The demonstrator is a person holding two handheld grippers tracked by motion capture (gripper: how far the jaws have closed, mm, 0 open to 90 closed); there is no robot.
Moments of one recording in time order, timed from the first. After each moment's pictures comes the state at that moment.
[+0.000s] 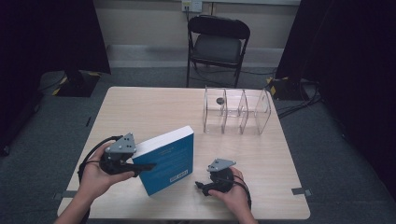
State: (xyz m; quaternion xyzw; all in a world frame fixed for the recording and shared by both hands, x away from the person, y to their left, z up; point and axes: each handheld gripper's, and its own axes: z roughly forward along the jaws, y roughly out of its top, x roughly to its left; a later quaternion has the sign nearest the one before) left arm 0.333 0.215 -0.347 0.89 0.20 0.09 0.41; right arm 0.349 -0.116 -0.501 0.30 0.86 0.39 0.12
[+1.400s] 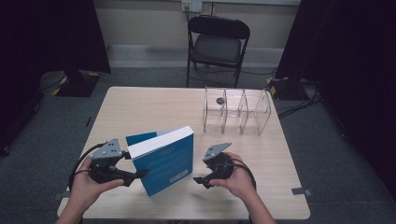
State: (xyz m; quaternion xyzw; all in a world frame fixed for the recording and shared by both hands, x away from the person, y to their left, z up) left arm 0.319 0.243 -0.372 0.84 0.27 0.10 0.47; right arm 0.368 -0.106 -0.434 0.21 0.91 0.35 0.05
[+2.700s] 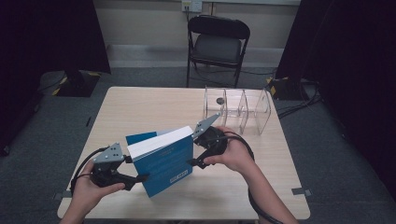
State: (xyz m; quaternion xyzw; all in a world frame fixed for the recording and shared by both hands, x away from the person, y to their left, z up) left arm 0.315 0.241 -0.385 0.84 0.27 0.09 0.46; right arm 0.397 -0.075 -0.345 0.13 0.93 0.33 0.04
